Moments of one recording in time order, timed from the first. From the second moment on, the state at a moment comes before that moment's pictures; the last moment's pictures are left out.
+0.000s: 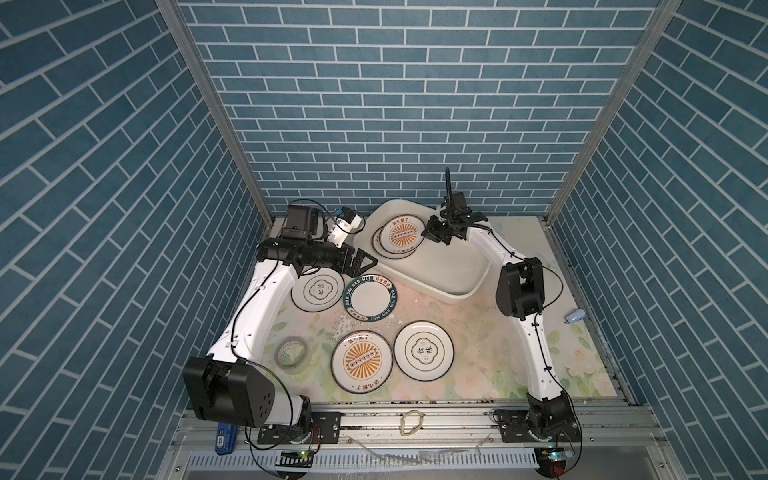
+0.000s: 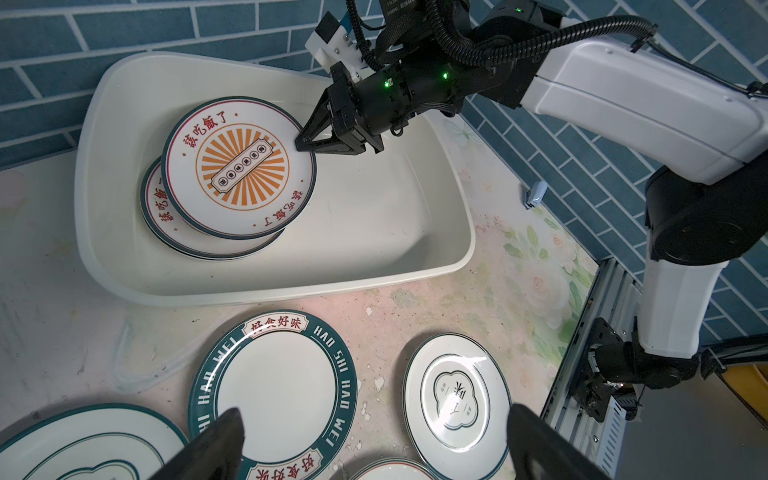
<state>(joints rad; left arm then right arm) -0.15 1.42 1.44 -0.85 0.72 0.19 0.42 2.50 2.32 -0.65 -0.42 0.72</state>
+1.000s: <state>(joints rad) -0.15 1.42 1.44 -0.85 0.75 0.16 0.44 2.57 2.36 -0.64 -0.42 0.77</state>
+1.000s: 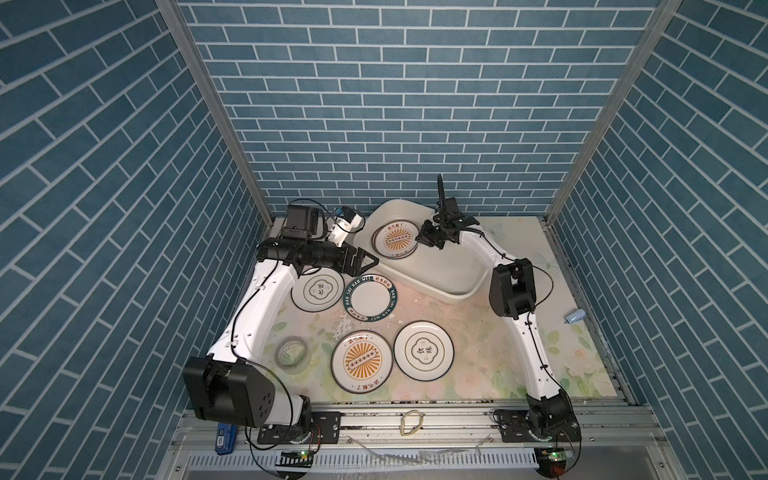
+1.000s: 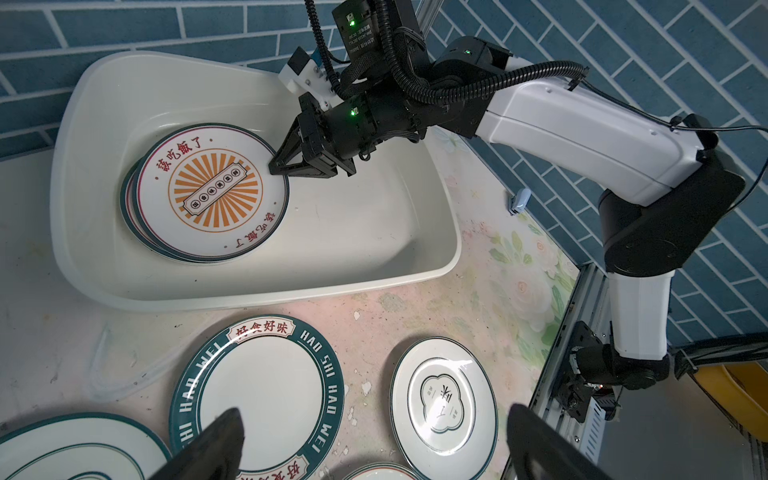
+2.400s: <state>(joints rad) -0.15 1.43 1.44 -0.84 0.75 0.16 0.43 2.58 2.36 -0.65 -0.42 0.76</state>
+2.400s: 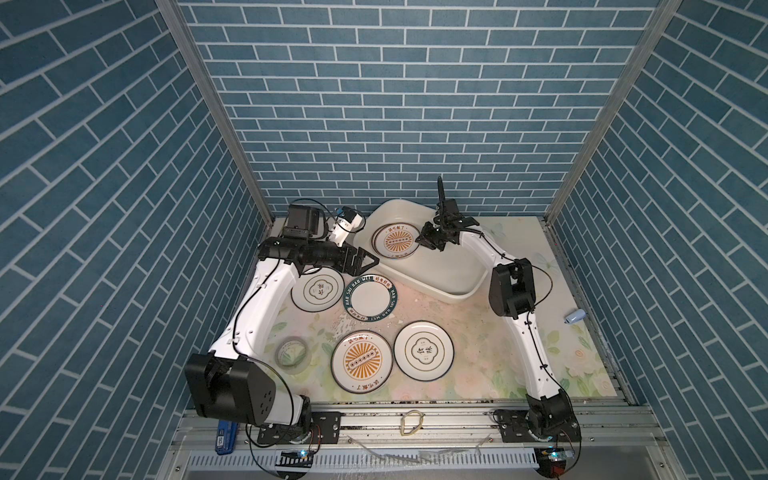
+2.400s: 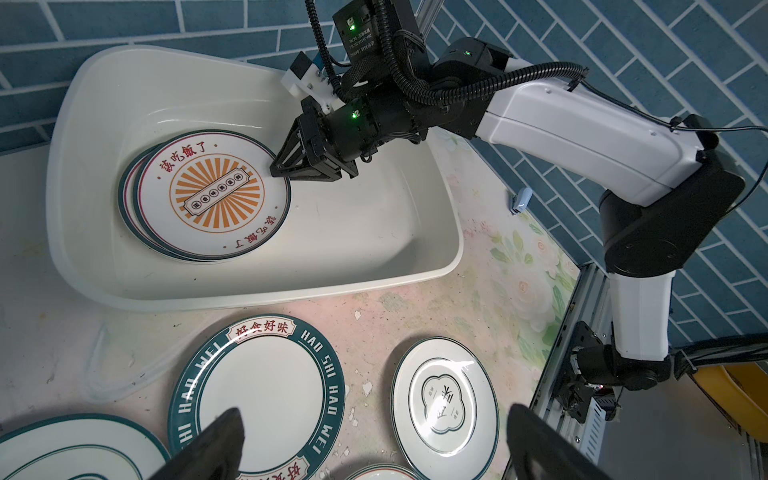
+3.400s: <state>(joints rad) -0.15 1.44 1.44 -0.82 0.75 0.16 0.42 2.58 2.36 -0.66 -0.42 0.76</state>
